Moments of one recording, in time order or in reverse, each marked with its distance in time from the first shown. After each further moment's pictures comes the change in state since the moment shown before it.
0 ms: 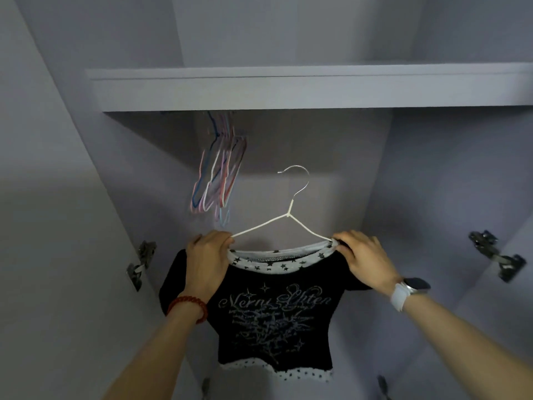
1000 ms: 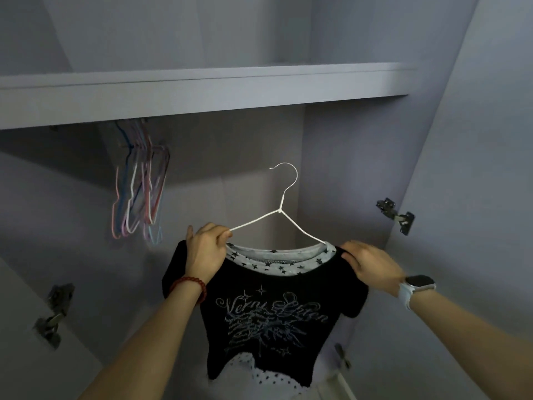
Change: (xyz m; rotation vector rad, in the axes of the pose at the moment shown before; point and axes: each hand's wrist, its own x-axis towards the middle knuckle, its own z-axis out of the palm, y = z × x) left_hand 0.038 0.057 0.076 -0.113 -0.333 -0.011; right_hand -0.093 0.057 -0.046 -0.213 -0.139 0.296
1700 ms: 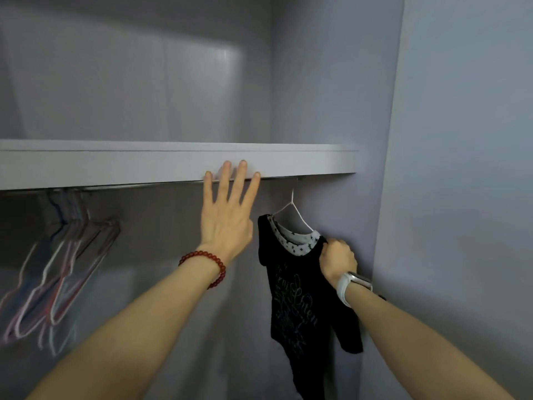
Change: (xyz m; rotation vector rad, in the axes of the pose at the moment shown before) left_hand 0.135 0.167 0.020 0.768 0.528 0.524; right_hand 0.135 0.048 -0.063 0.166 0.493 0.534
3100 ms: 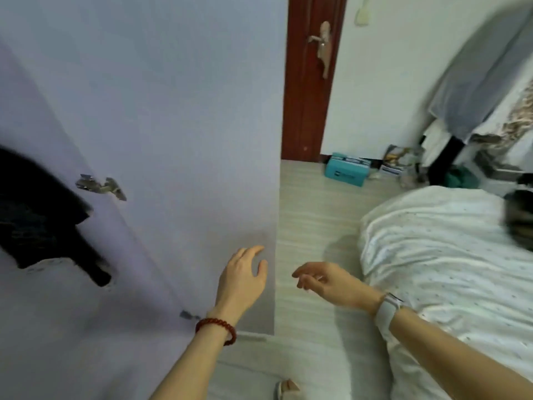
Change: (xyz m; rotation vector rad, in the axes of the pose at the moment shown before) left_hand -0.232 0.302 -0.202 -1.518 -0.978 0.380; right_hand -0.388 0.255 -0.197 0.202 -0.407 0.497
